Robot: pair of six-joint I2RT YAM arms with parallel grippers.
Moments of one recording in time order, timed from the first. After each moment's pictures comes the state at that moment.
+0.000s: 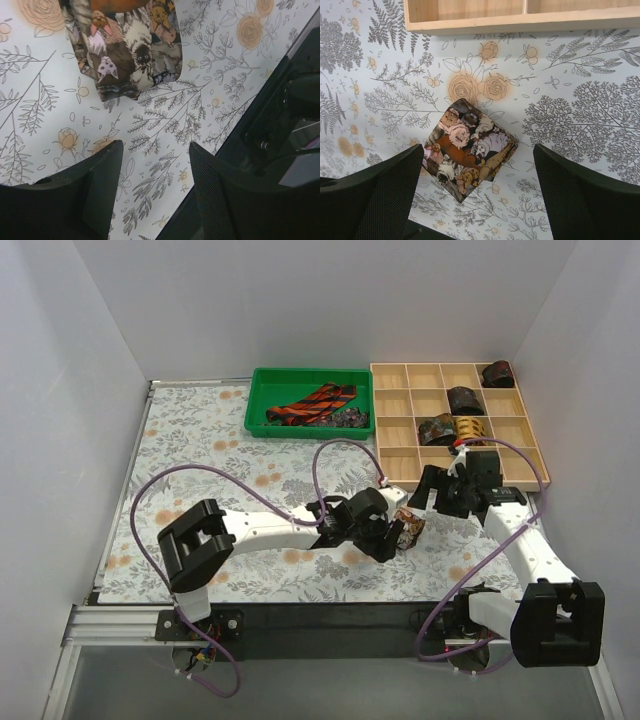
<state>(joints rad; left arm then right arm) -1.14 1.77 1.16 -0.15 0.07 -0.46 0.07 1.10 0.71 -0.53 -0.33 0.27</state>
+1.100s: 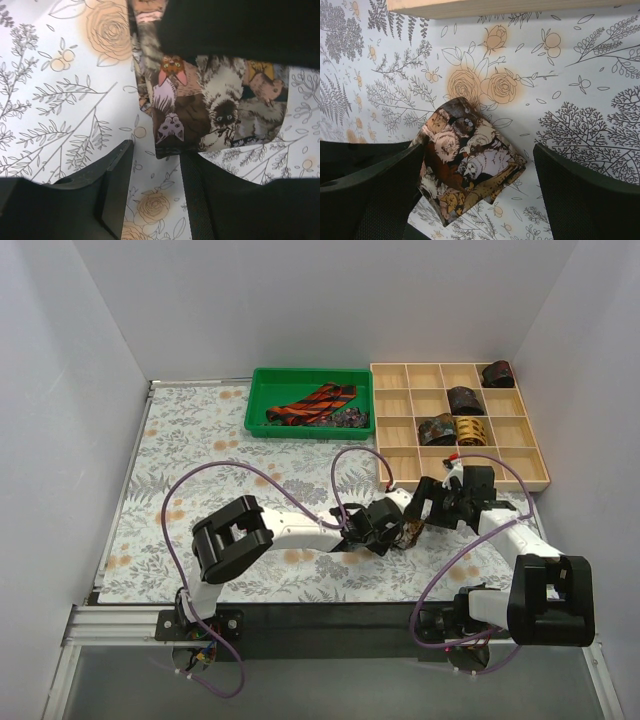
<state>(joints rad) -1.18 1.99 1.25 -0.12 -0.22 -0.38 0.01 1.22 0.54 -0.26 -0.52 0.29</state>
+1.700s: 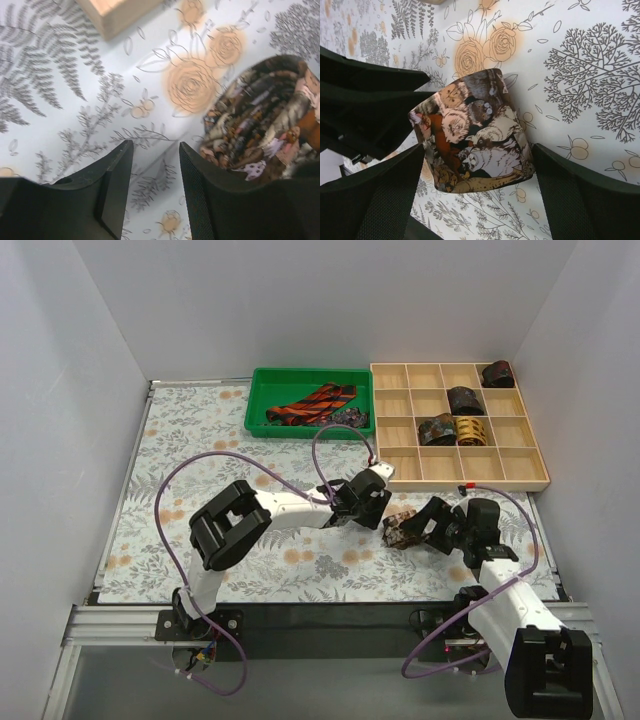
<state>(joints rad) -1.03 2.01 1.27 -0.06 -0.12 -0.39 0.01 0.84 0.22 -0.12 -0.50 0.60</state>
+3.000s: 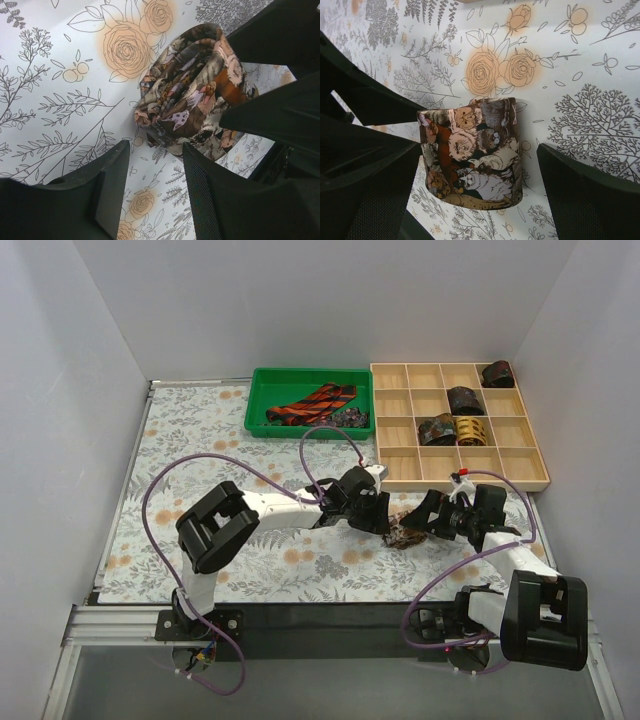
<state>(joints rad) -0.99 1.92 1.19 0.00 0.17 -0.61 -0.11 1.11 0.33 -0.07 -0.74 0.28</state>
